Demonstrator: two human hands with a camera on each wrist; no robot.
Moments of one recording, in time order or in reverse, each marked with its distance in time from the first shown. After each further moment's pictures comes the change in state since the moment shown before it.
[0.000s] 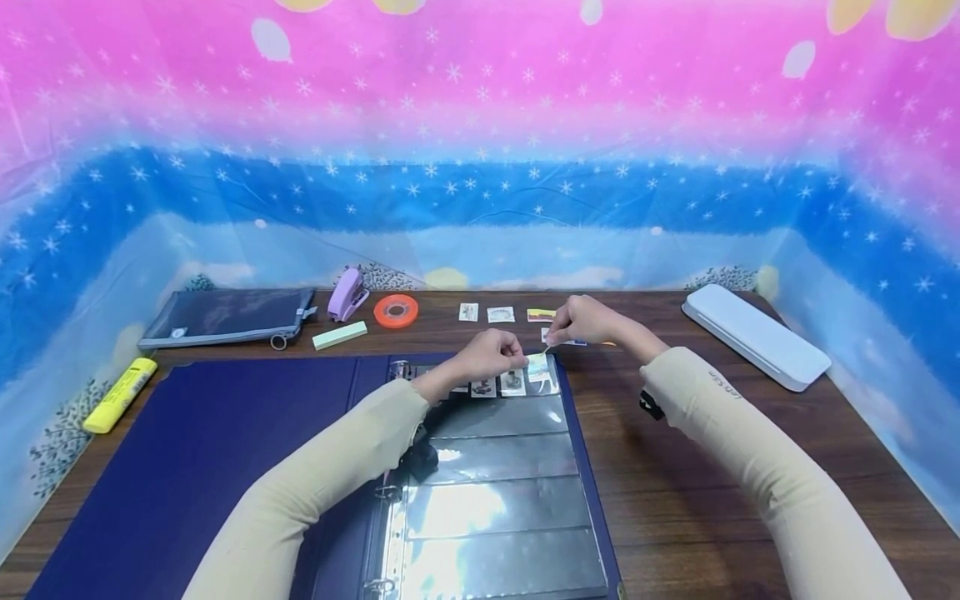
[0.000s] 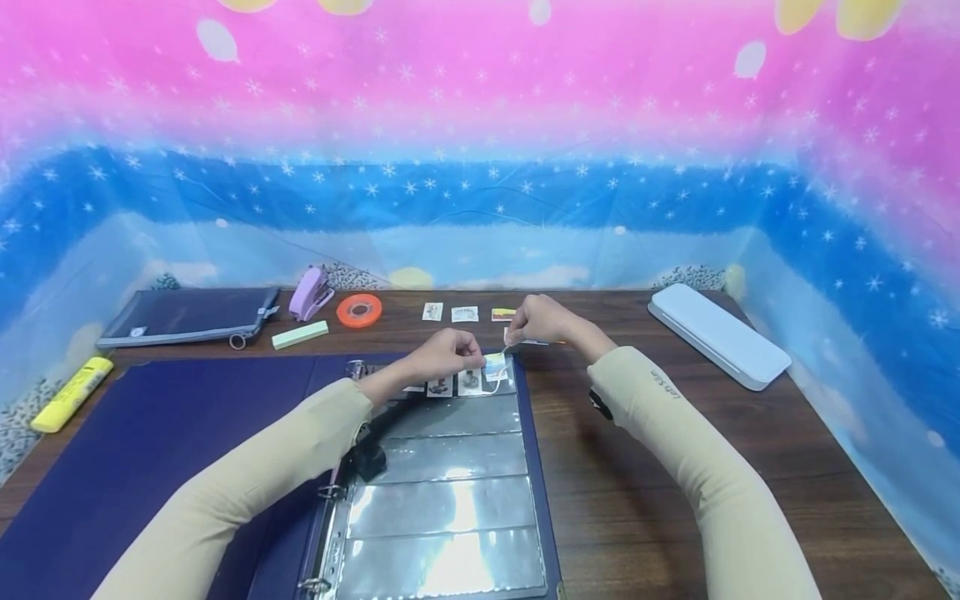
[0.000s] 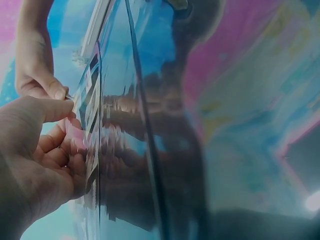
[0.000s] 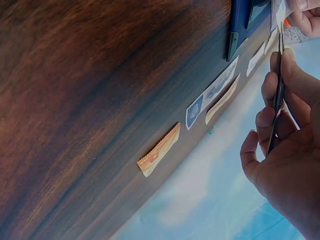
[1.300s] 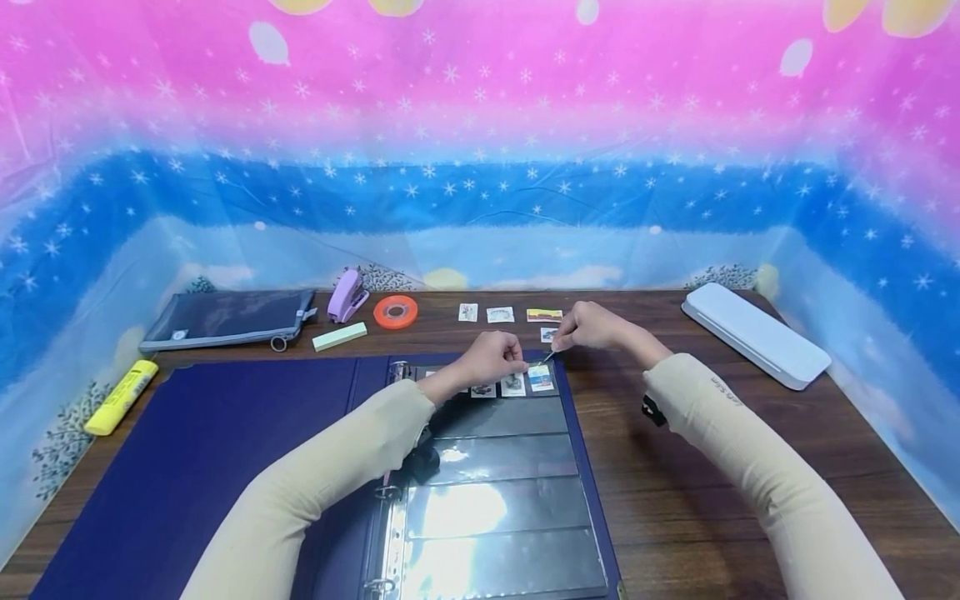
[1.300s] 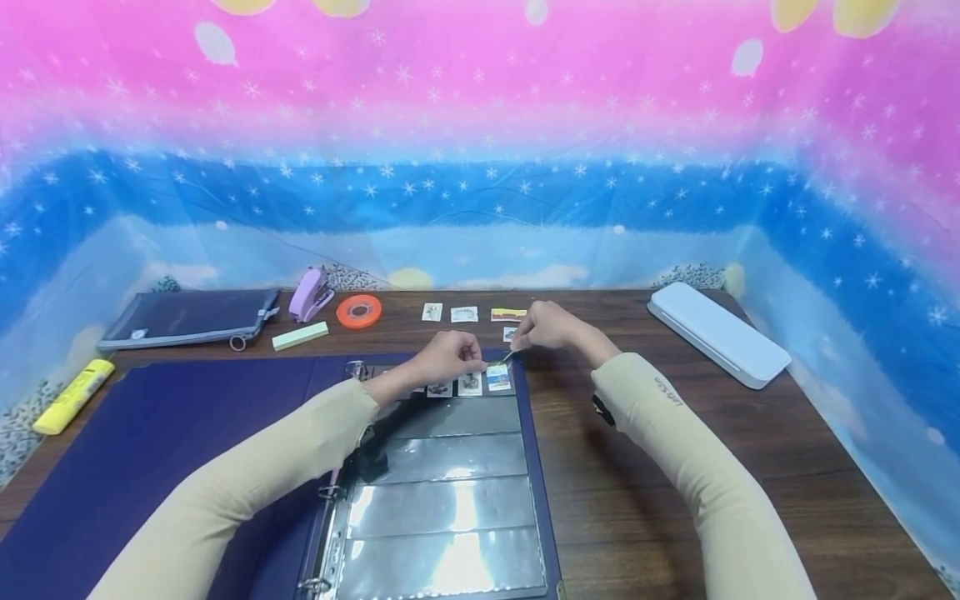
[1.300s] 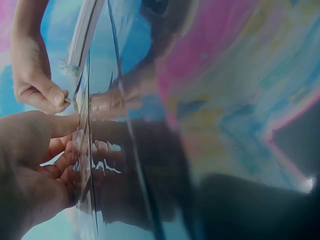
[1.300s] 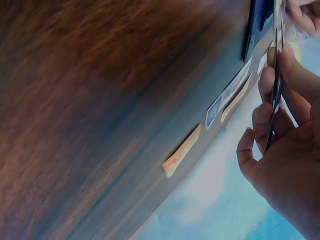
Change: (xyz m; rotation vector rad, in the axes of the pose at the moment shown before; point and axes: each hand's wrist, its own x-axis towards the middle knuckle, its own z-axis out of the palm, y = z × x) left_hand 0.003 0.000 0.007 0.148 0.049 0.055; right_hand -0.006 0.011 0.006 0.031 -0.017 0.084
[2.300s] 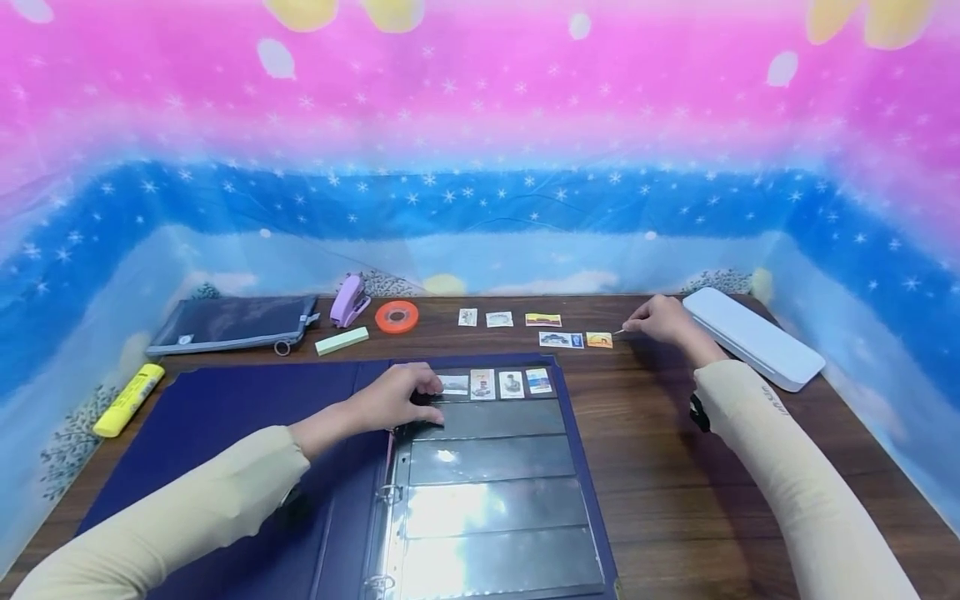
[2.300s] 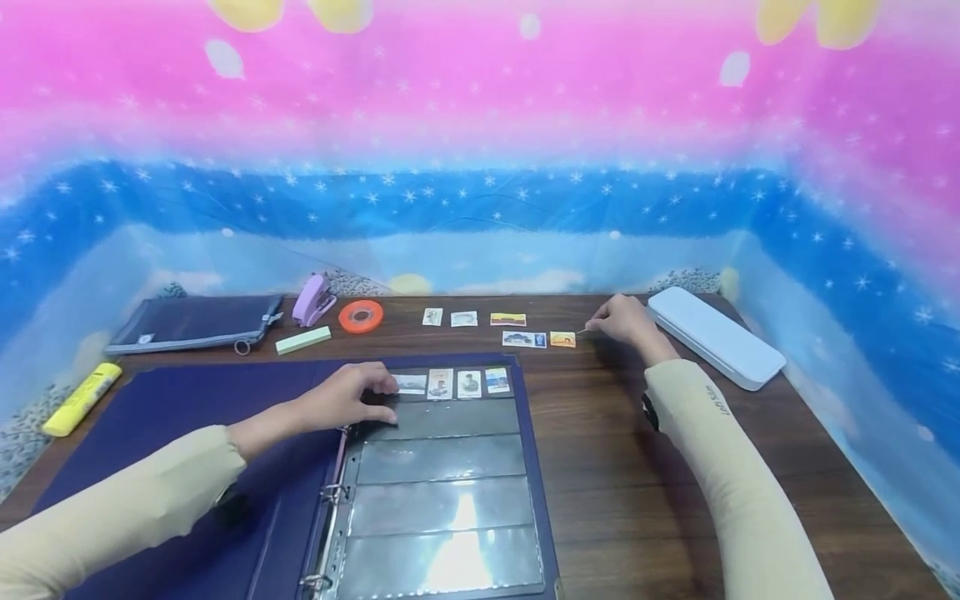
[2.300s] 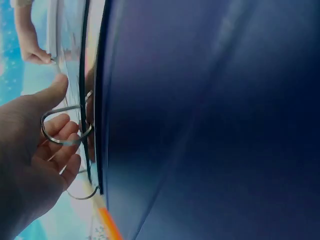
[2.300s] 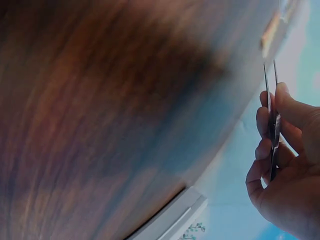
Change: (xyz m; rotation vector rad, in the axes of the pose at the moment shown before) left_hand -0.117 -0.038 -0.059 0.172 -0.024 0.190; right_hand -0.043 0.083 -0.026 -0.048 0.289 0.320
